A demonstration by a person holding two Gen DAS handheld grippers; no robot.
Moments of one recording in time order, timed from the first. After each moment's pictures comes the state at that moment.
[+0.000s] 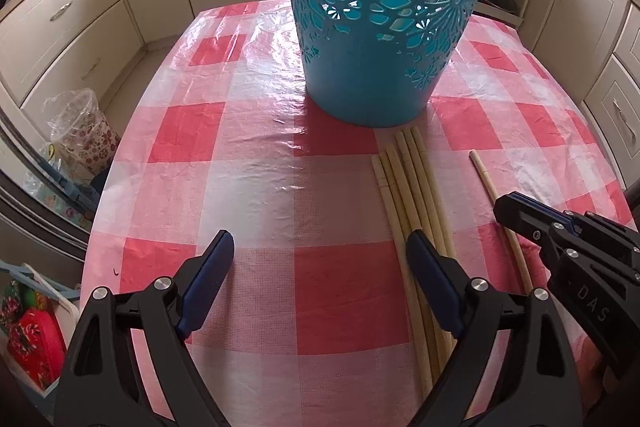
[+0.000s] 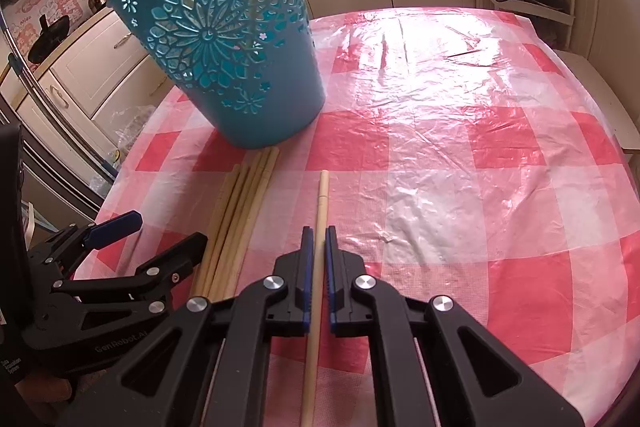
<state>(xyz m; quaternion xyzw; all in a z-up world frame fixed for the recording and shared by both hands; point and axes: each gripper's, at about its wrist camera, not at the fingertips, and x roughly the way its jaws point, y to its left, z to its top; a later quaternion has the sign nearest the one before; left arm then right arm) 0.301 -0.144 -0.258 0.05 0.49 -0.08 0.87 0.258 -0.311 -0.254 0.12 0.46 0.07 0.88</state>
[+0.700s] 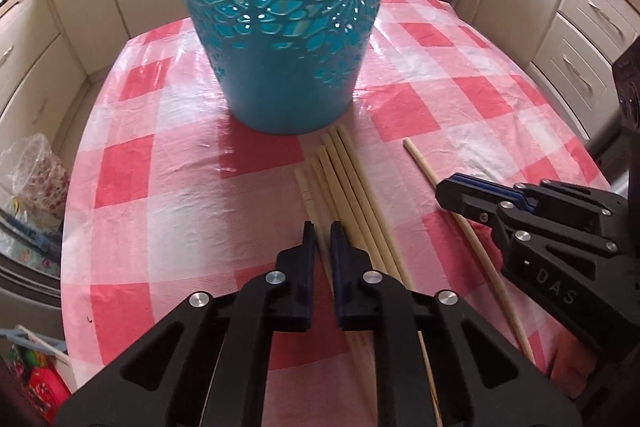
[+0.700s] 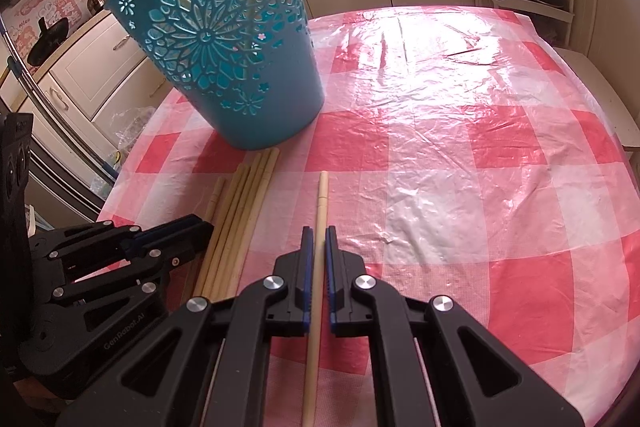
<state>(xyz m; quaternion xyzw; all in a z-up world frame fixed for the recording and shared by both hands) 0.304 -0.164 -0.255 0.10 0.49 -0.21 0.84 0.258 -0.311 -0.254 0.12 0.46 0.08 0.87</state>
